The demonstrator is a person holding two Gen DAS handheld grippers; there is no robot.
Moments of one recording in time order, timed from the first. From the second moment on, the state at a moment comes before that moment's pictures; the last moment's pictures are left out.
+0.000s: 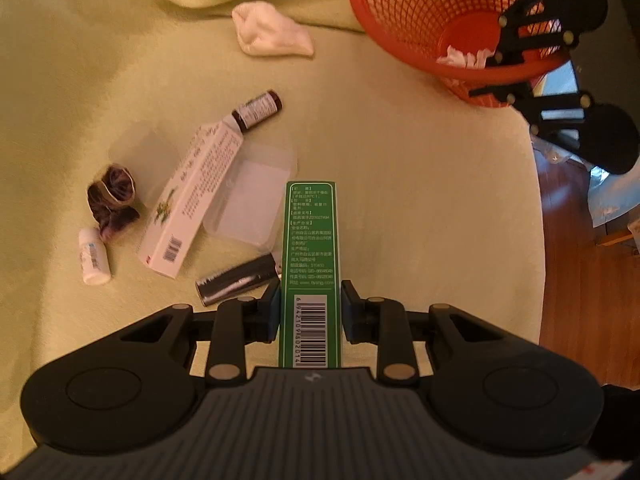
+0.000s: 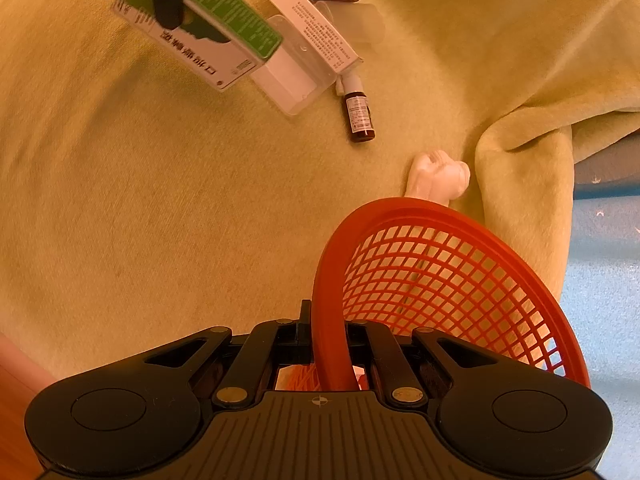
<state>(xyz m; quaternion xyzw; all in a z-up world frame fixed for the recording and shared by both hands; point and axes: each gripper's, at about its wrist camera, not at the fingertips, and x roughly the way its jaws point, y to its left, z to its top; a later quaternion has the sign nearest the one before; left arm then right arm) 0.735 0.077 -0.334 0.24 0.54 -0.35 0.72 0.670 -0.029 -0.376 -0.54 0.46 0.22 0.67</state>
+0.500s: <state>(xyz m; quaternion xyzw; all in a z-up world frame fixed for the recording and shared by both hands) 0.758 0.057 -0.290 0.24 0.51 -0.37 0.74 0.668 -0.029 -0.377 -0.54 0.45 0.22 0.67</state>
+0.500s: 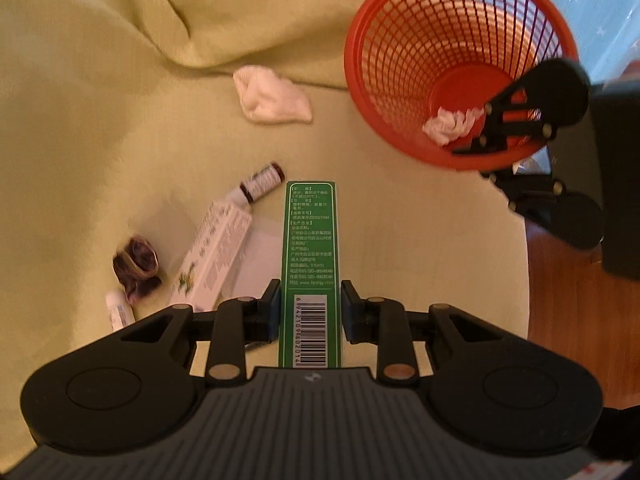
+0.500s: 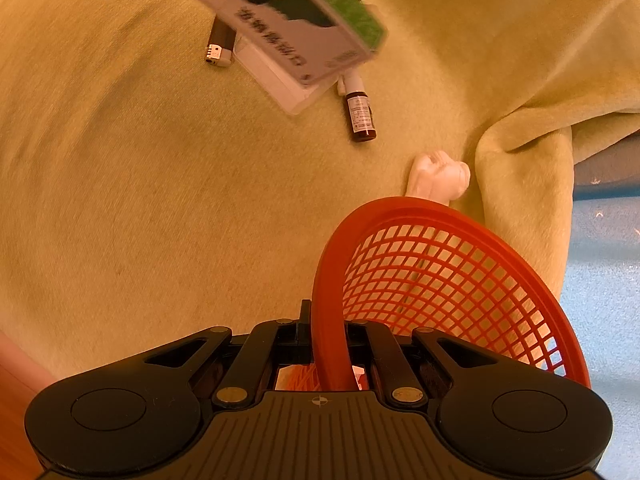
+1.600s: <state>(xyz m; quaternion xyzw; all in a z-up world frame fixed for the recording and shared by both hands) 0.806 -0.060 -0.233 0.18 0.44 -0.49 0.74 0.667 -0.033 -0.376 -0.52 0.46 0.23 0.68</state>
